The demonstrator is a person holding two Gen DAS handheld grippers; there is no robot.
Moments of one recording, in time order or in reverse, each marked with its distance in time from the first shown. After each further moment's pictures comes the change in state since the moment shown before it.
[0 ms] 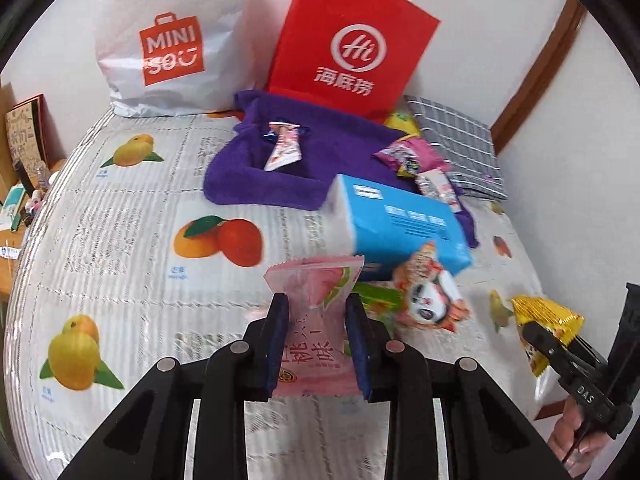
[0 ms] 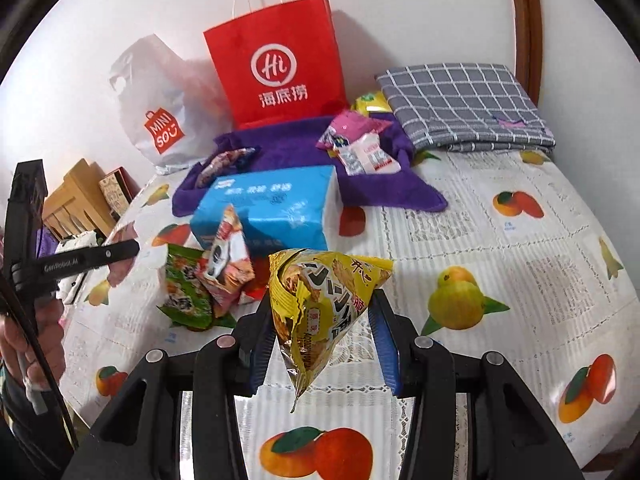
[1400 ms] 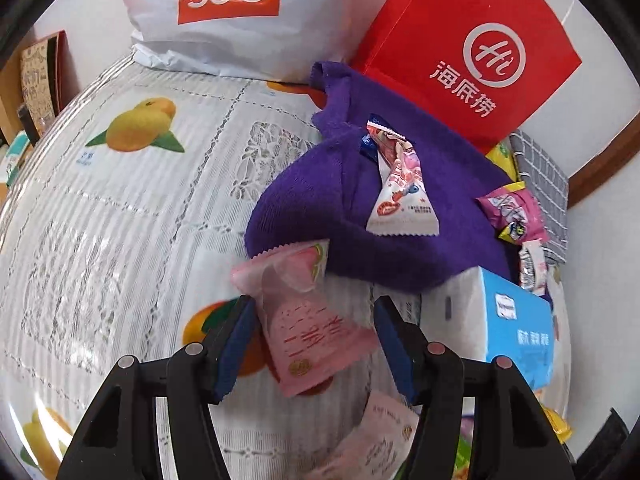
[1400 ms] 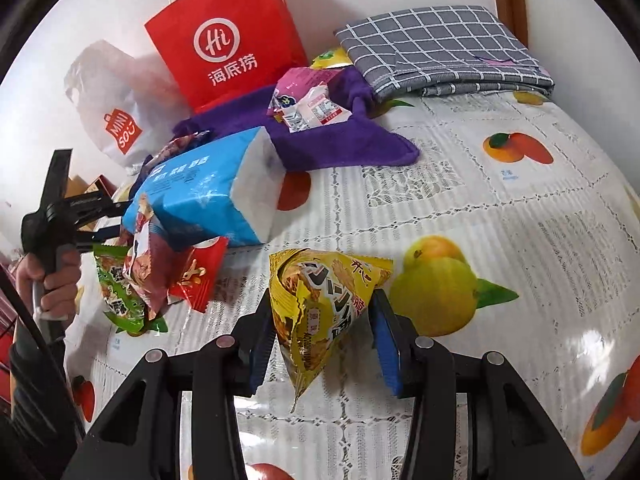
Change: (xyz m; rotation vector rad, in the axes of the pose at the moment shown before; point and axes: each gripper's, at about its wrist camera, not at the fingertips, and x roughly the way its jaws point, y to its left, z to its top) left arm 0.106 0.067 0.069 -0.221 0.078 0.113; right arm 0.065 -0.061 -0.012 0.105 0.086 0.030
